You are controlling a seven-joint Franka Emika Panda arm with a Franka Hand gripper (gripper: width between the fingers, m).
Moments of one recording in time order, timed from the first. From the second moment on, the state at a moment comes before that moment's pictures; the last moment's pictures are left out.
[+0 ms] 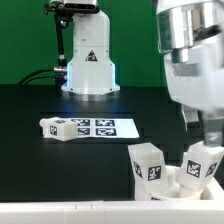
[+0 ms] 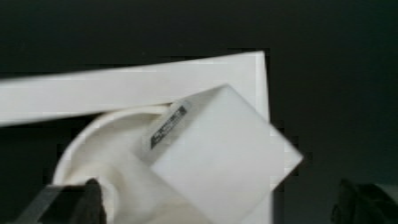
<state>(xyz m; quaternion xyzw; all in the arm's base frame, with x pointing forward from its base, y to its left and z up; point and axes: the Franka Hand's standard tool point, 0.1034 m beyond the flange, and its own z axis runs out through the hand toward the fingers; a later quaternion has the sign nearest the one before) 0.634 0.124 0.110 -0.75 0.65 -0.05 0.11</state>
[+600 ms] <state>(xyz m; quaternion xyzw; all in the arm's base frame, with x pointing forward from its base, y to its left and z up) 0.636 0.125 0.108 -0.94 0.31 -0.09 0.07</state>
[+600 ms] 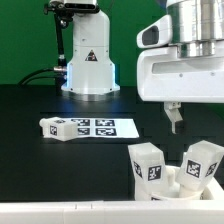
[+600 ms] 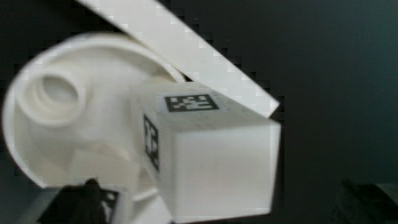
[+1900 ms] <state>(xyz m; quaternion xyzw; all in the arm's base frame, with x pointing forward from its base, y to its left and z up) 0.639 0.119 0.097 -0.98 -0.17 -0.04 0.00</state>
